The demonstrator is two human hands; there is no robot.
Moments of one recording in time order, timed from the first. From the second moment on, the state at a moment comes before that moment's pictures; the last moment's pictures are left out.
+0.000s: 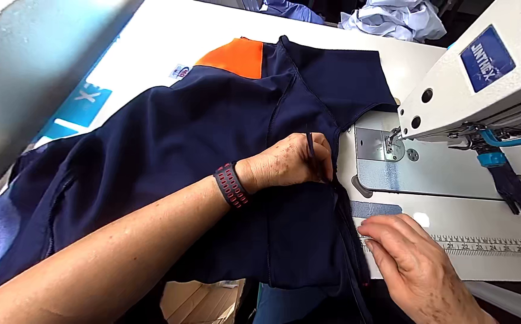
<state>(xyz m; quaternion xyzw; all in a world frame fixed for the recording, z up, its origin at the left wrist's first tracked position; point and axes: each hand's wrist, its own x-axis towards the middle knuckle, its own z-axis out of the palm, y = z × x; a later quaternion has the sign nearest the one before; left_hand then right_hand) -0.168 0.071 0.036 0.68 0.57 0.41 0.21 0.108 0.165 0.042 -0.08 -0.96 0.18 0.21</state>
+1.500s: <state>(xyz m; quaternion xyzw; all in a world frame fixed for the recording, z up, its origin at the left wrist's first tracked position) -0.143 0.175 0.024 0.75 0.62 0.25 -0.02 0.104 0.270 0.024 -0.04 -0.98 0.02 0.22</state>
